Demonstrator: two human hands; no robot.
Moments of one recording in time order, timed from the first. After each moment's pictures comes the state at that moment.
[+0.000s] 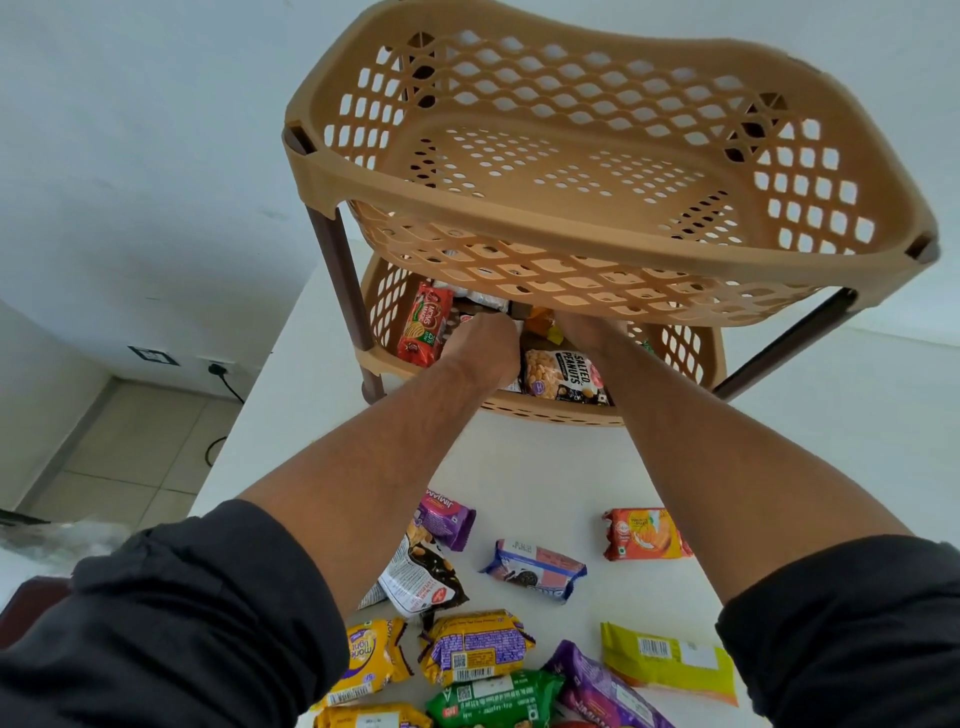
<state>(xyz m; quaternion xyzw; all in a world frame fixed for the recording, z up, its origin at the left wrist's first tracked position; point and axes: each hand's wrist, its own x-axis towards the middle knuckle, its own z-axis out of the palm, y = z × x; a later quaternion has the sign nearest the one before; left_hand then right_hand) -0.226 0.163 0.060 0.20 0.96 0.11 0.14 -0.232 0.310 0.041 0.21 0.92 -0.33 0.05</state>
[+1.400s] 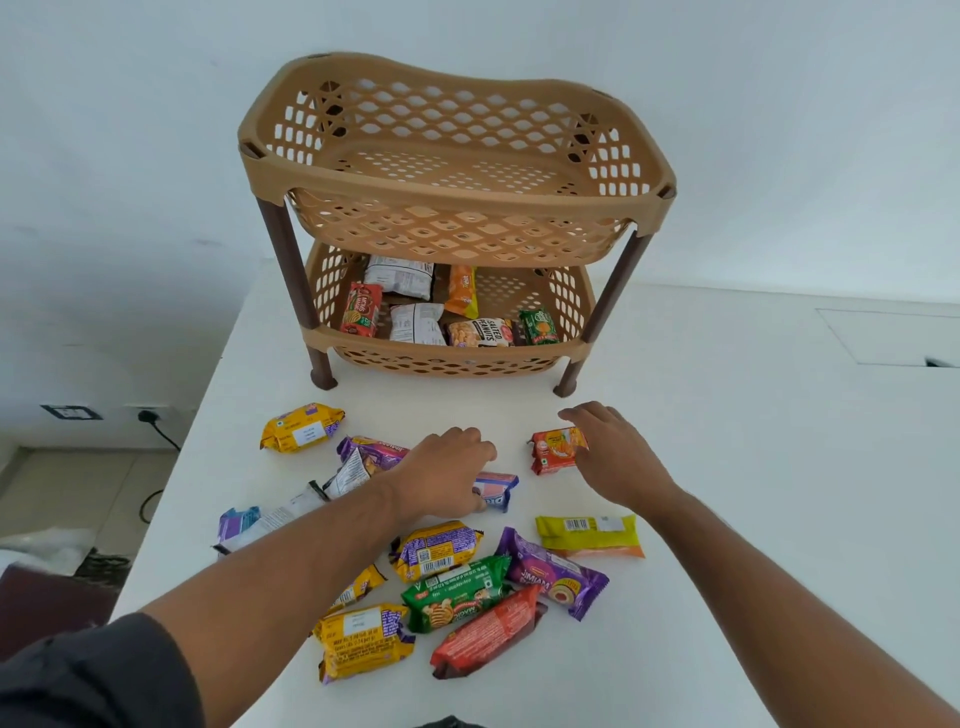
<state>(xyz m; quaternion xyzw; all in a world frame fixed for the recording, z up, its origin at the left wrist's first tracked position) -0.062 0.118 0.002 0.49 0.85 0.04 0.20 0.052 0.347 0.028 0.11 0.99 -0.13 0.03</state>
